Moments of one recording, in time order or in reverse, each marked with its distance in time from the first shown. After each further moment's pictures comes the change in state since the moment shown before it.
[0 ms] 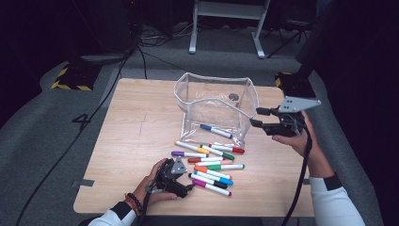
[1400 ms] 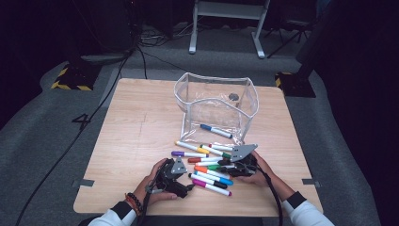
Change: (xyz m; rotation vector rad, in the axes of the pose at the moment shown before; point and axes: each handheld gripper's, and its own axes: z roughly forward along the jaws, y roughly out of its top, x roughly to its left) left arm 0.000 0.001 0.000 0.003 -0.001 0.003; right arm 0.090 -0.110 0.124 0.228 0.317 -0.104
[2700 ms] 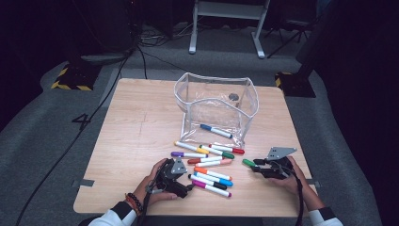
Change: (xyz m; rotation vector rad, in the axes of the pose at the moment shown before) left arm 0.000 0.000 0.000 -0.001 0.001 -0.002; right arm -0.023 -0.087 -0.076 0.027 -0.192 0.226
